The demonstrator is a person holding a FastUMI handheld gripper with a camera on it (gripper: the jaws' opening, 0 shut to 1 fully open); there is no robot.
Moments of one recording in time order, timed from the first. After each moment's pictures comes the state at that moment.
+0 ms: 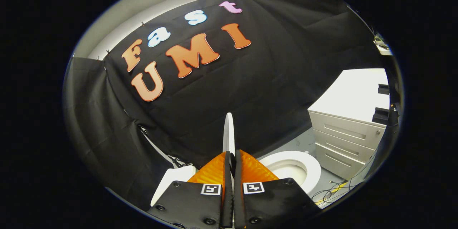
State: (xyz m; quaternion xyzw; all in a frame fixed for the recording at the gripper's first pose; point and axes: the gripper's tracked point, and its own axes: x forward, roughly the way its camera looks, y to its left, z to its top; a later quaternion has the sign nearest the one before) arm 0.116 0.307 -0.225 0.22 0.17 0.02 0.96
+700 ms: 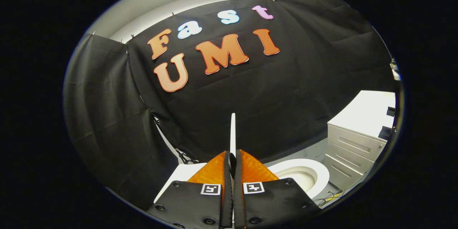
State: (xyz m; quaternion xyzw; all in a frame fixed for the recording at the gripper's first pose) arm 0.102 0.413 -0.184 0.15 0.15 0.08 0.97
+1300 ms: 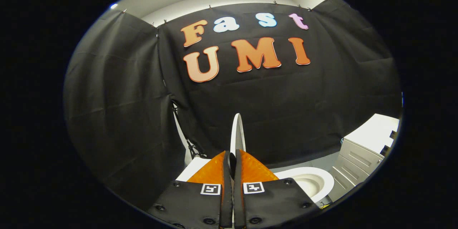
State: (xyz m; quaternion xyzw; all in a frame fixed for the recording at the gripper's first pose) arm 0.077 0.533 -0.166 0.07 0.14 0.15 0.98
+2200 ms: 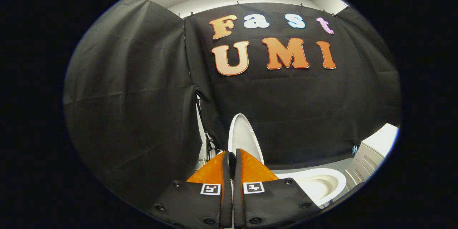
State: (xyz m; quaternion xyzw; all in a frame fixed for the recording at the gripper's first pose) arm 0.047 0.633 -0.182 0.04 0.14 0.22 0.97
